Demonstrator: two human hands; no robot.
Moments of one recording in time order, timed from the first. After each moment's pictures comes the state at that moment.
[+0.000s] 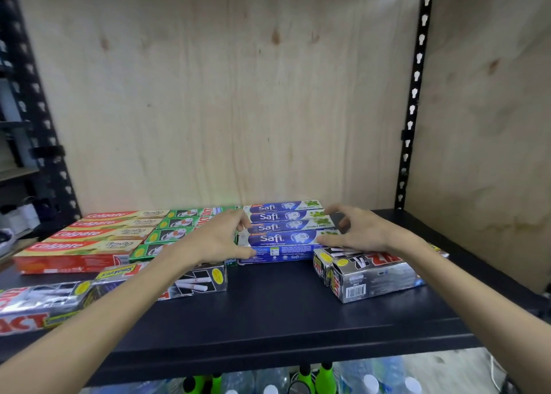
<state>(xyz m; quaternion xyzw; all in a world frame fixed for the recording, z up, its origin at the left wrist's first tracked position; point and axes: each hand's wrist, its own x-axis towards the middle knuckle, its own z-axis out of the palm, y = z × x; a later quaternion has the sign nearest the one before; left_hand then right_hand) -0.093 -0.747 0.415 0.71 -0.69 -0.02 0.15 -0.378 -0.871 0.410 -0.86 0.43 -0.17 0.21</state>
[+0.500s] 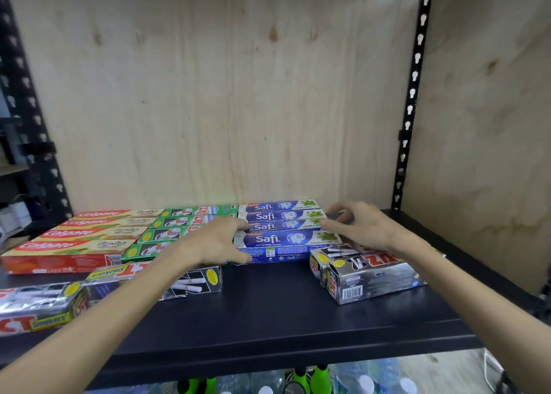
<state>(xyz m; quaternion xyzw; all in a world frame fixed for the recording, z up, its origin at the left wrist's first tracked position) -0.106 -0.749 0.418 0.72 -0.68 -0.06 0.10 -0.385 -0.871 0.412 -0.84 0.43 -0.25 0.21</state>
